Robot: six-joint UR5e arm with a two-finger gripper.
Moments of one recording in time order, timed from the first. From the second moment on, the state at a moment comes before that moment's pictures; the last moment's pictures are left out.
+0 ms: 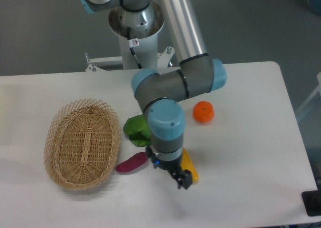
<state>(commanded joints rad) 2.40 -2.12 -1.43 -0.96 1.56 1.22</state>
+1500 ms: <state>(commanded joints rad) 2.63 -2.16 -1.23 -1.22 1.55 1.53</state>
